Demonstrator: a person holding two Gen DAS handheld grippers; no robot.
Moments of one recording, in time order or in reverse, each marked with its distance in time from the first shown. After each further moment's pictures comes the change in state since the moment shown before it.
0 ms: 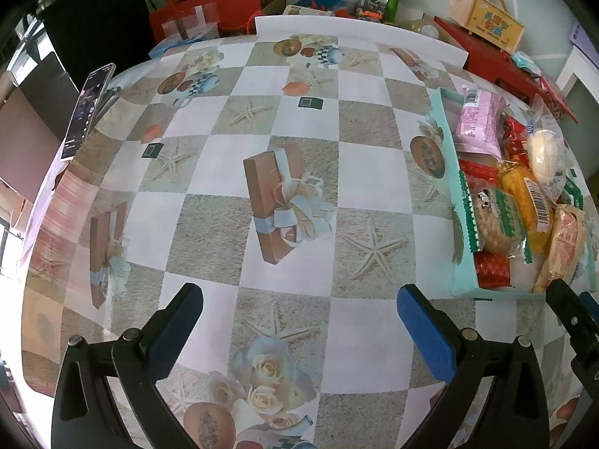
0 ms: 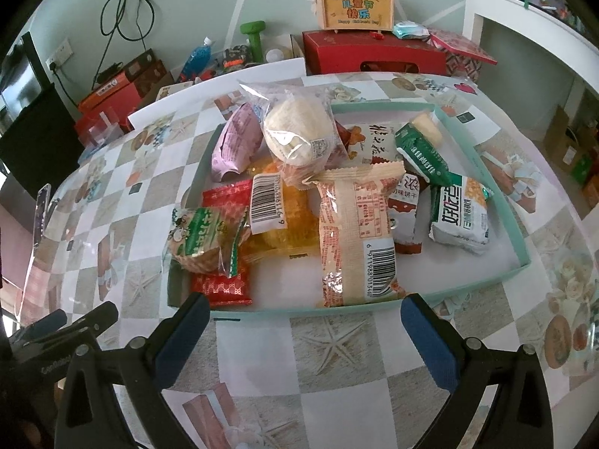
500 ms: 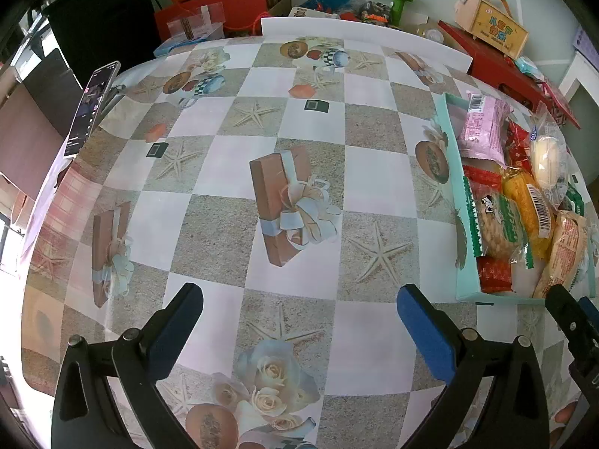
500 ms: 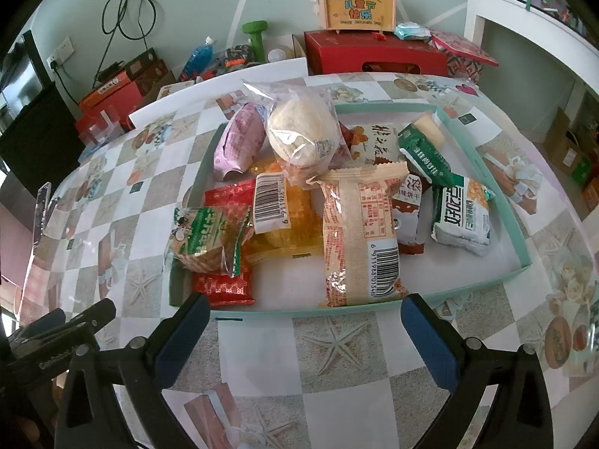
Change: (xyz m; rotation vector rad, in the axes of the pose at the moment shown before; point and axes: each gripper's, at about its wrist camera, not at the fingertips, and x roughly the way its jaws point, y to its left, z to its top) left arm 0.000 0.003 0.001 -0.015 -0.010 0.004; right arm 0.000 0.003 -0.001 -0.003 -0.001 -0.002
